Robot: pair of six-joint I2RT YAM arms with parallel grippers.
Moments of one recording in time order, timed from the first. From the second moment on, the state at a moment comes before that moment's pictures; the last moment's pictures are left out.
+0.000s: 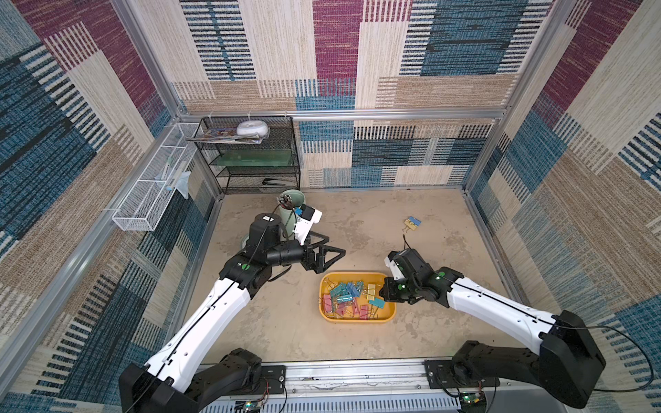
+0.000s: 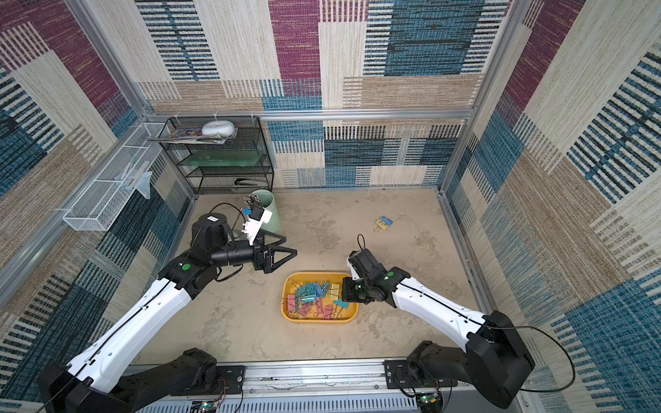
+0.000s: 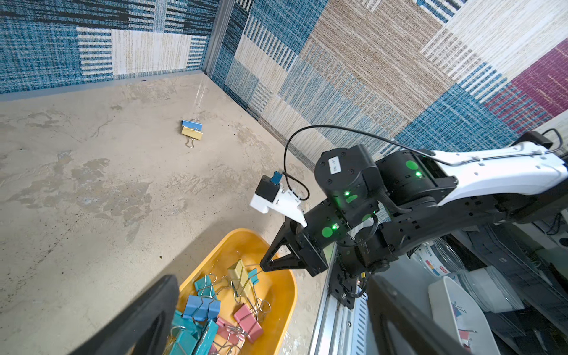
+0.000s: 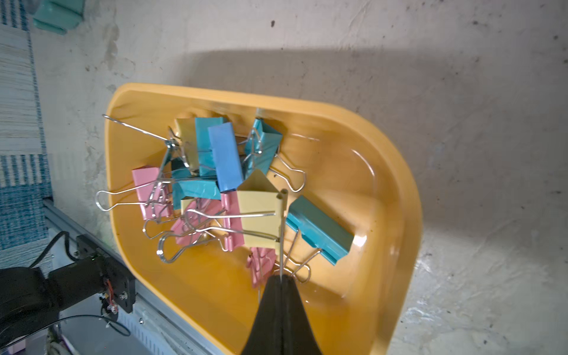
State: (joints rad) left arm -0.41 1.10 1.02 -0.30 0.78 -0.23; right arm 0.70 1.26 0.74 -0.53 -0.21 0.65
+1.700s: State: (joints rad) left arm -0.41 1.12 1.02 -0.30 0.76 -0.24; right arm 0.32 2.19 1.72 -0.62 0.51 -0.09
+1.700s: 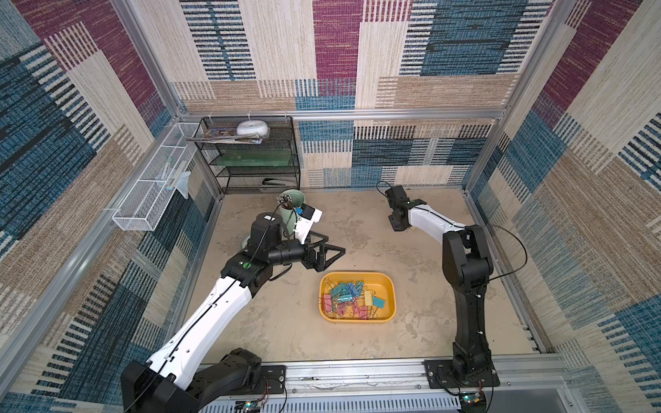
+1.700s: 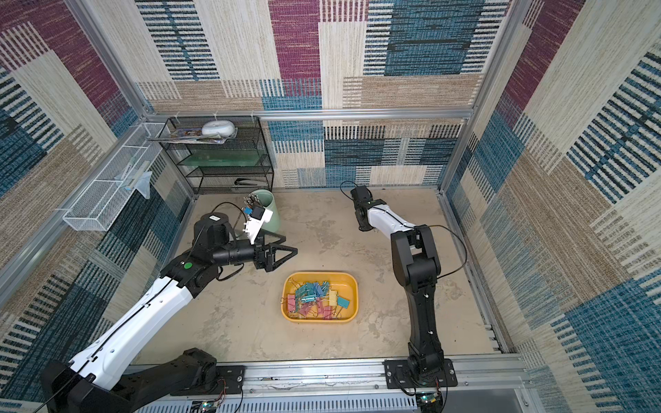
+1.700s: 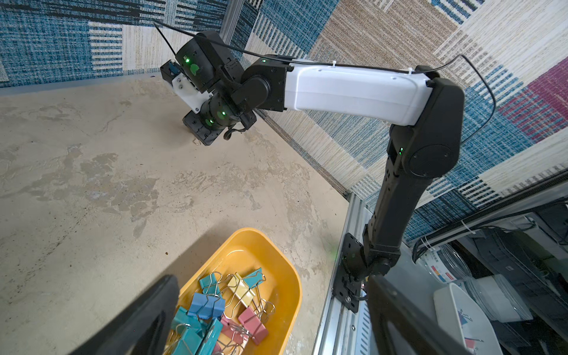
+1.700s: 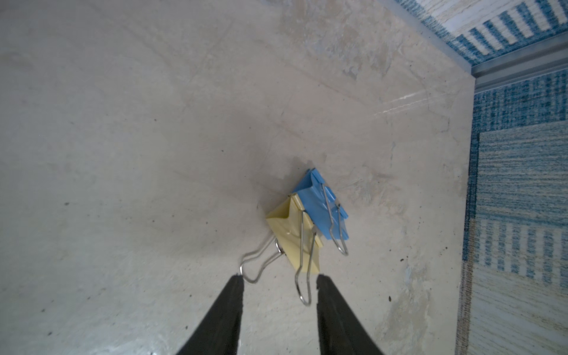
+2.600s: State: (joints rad) left arm -0.41 1.12 1.02 -0.30 0.76 -0.25; right arm 0.37 1.63 1.37 -0.63 0.28 0.06
